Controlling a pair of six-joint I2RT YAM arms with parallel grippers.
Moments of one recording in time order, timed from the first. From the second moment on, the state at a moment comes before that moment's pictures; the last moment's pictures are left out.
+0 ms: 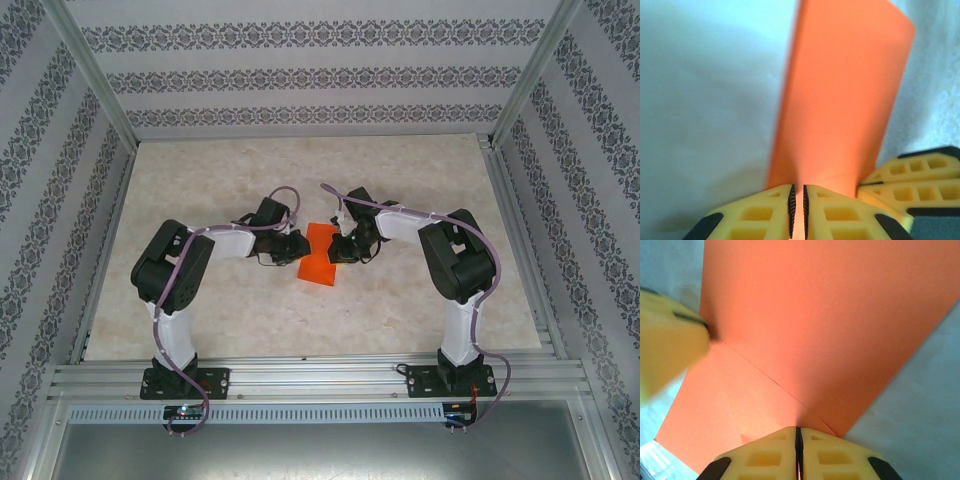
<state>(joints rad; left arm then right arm) -0.42 1.91 1.03 -0.12 0.48 -0.76 0.46 1.98 1.21 -0.56 -0.52 0.31</state>
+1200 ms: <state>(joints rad) -0.49 1.93 1.01 -0.05 0.53 -0.80 0.48 1.85 1.19 -0.56 -0.55 0.37</state>
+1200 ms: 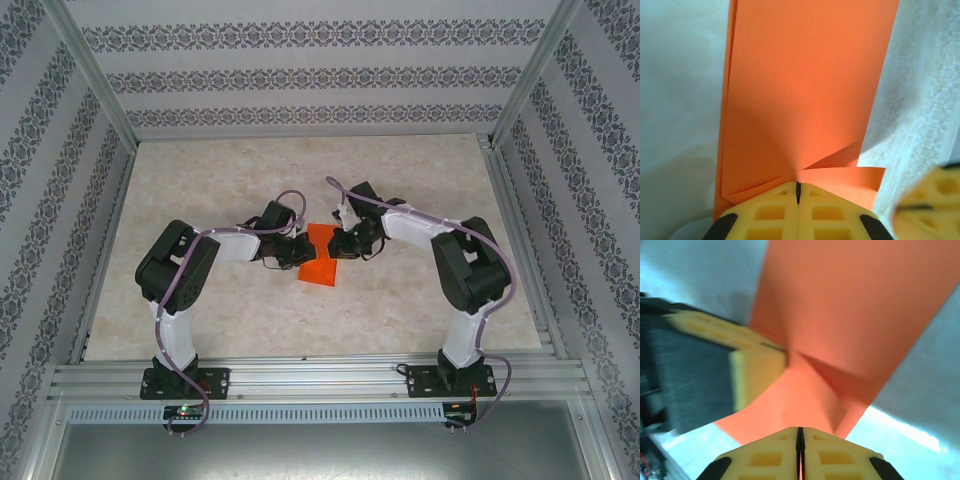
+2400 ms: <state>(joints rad) -0.49 1.92 0.99 -0.02 0.51 -0.82 0.60 1.94 1.18 -0.50 -0.48 0.49</state>
